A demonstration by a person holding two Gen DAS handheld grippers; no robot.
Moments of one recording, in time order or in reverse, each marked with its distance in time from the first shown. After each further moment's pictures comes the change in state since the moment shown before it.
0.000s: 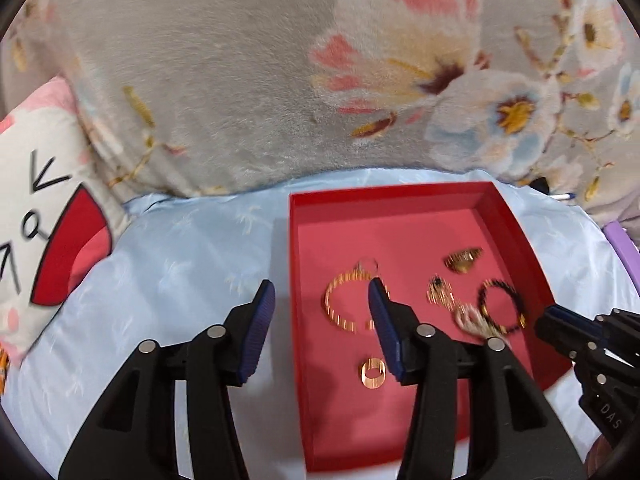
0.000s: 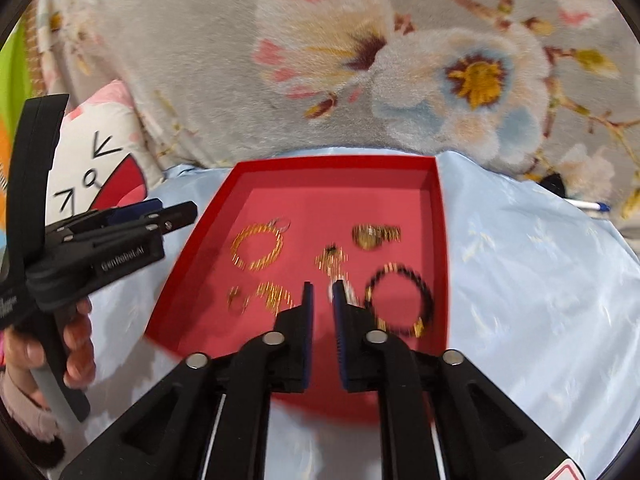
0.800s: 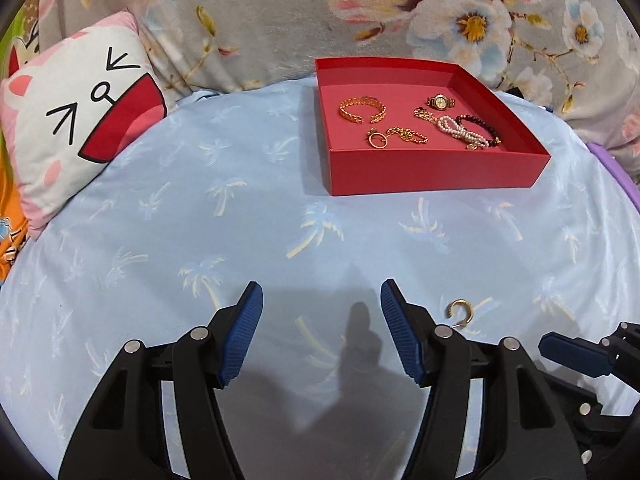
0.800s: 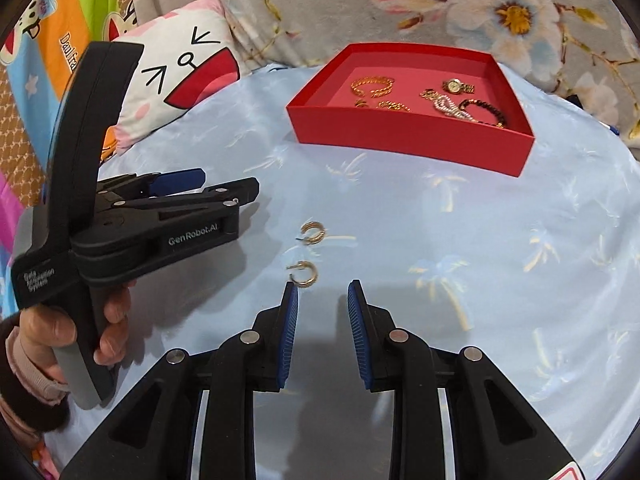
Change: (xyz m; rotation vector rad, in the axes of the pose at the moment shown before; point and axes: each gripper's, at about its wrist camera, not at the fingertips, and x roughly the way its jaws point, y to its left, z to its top) left arm -0.081 0.004 -0.185 -0.002 0.078 0.044; right arm -0.061 0.094 -0.180 -0.094 0.133 0.104
